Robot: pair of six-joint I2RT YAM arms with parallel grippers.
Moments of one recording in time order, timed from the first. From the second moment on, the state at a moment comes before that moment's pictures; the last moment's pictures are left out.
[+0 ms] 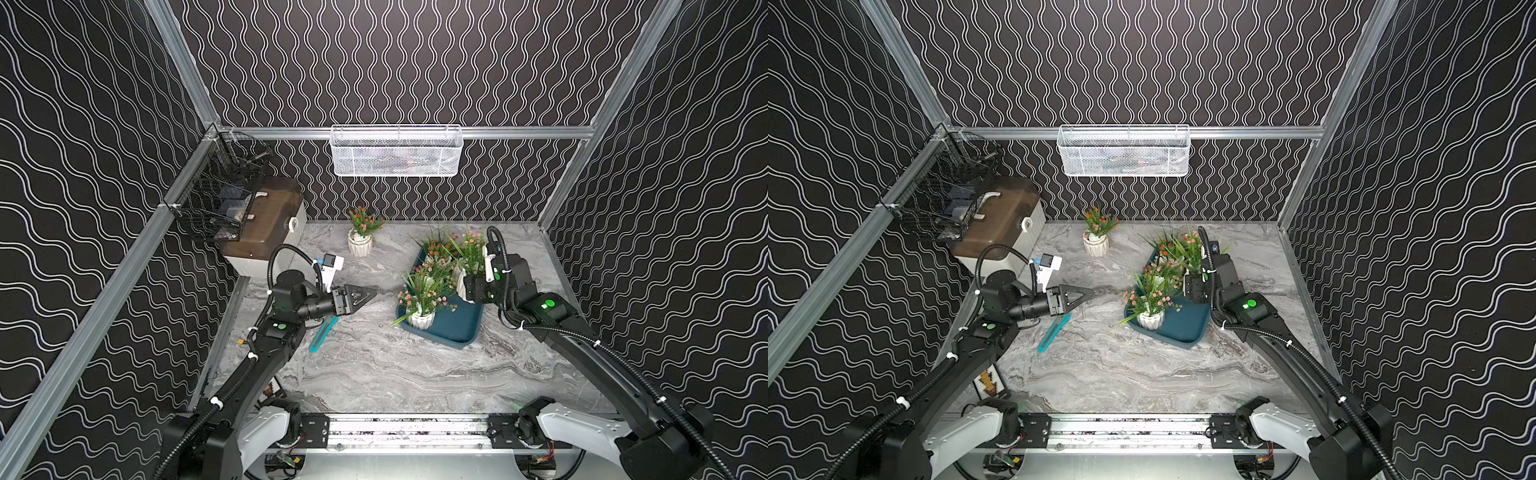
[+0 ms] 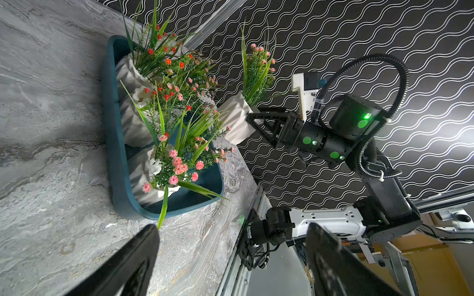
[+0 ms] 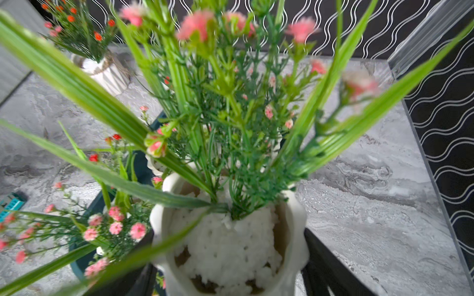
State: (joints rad) left arm -0.12 1.03 0.61 0.19 0.99 -0.76; right arm 0.48 1.13 0.99 -0.55 0.28 0.24
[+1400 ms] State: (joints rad) left arm -0.12 1.05 0.61 0.20 0.99 -0.77; right arm 0.42 1.33 0.76 -0.15 0.22 0.26
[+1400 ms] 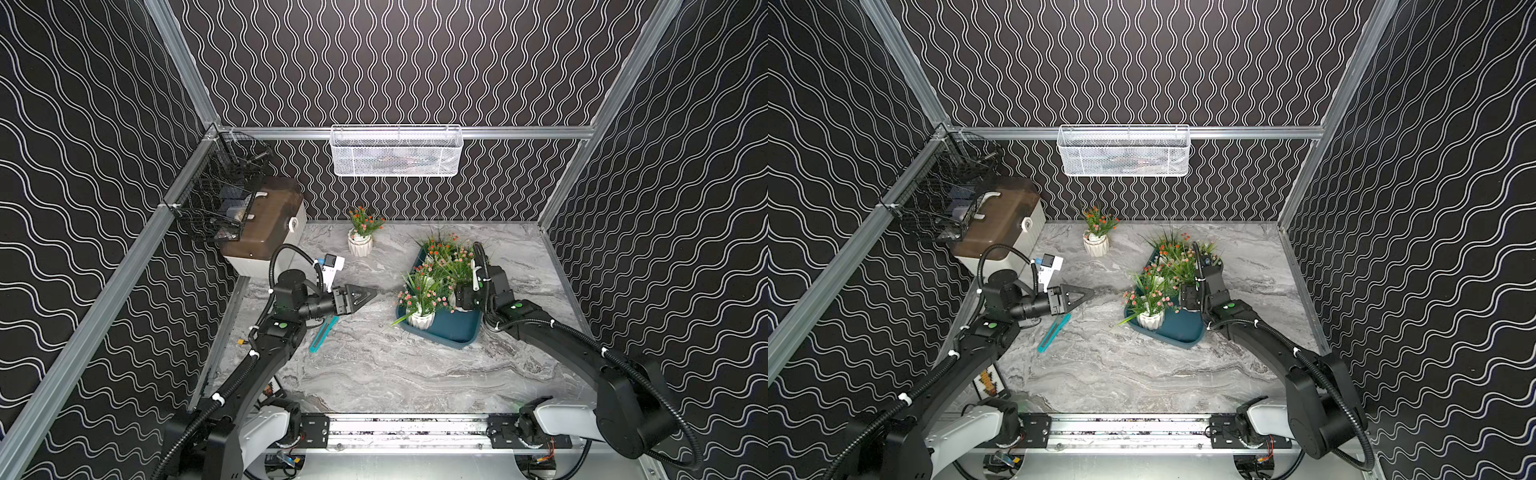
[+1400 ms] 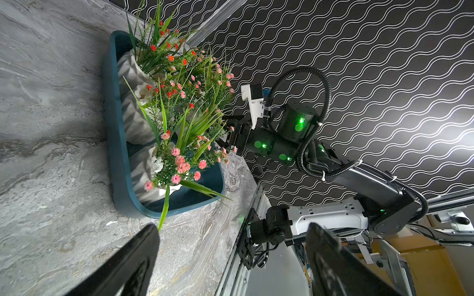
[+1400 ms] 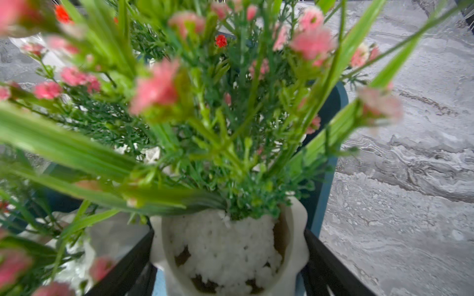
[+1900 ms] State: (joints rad) left arm -0.12 1.05 0.61 0.21 0.99 -0.77; right arm 0.42 1.41 0.72 -0.04 0.20 0.23
